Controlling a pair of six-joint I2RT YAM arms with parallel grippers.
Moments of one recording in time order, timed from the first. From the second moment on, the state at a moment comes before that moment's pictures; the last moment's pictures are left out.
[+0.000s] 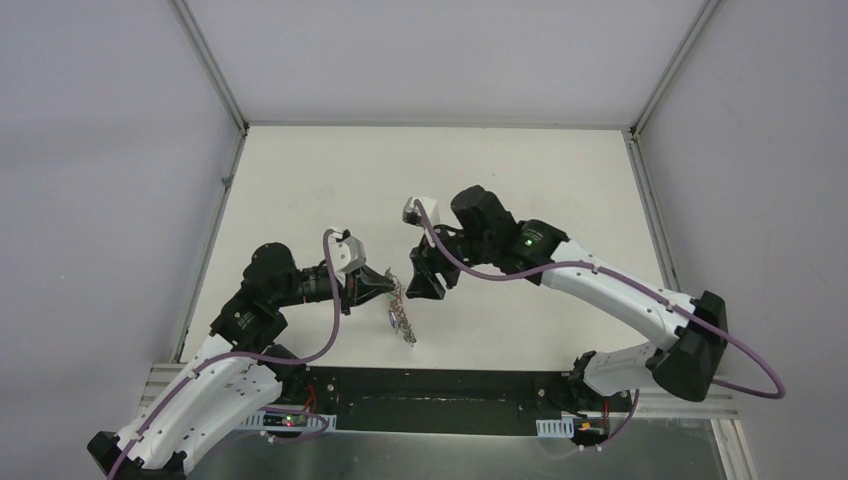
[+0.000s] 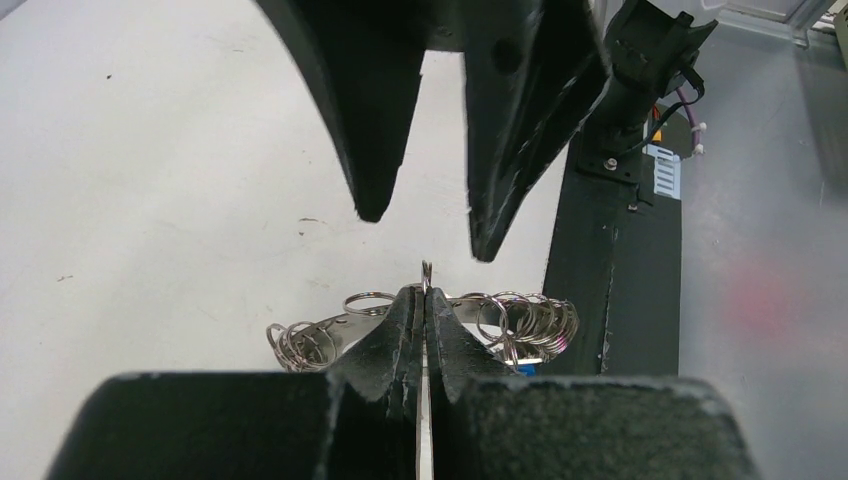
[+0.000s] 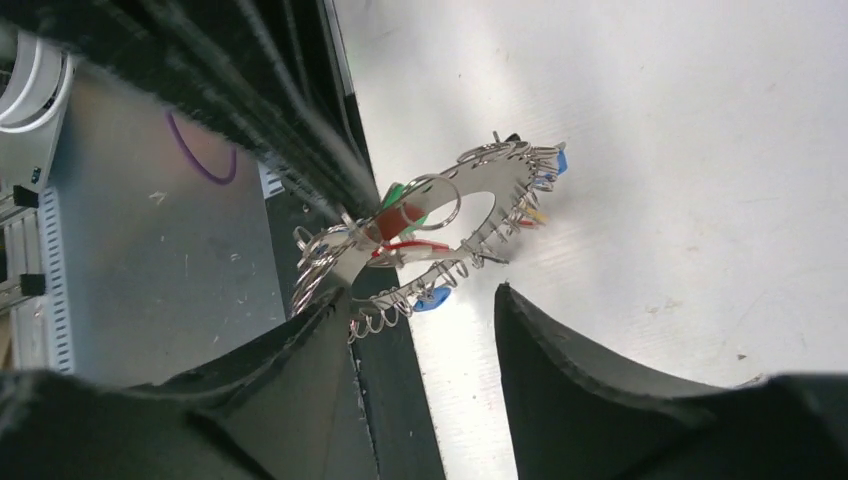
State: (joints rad) left arm -0.59 0.55 0.60 -0.14 0.70 0.04; right arm 0.96 1.40 1.28 -0.58 -0.51 0.05
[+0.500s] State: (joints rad) left arm -0.59 0.53 0.60 -0.07 0.78 0.03; right arm 0.96 1.06 0.87 -0.02 -0.50 -0.01
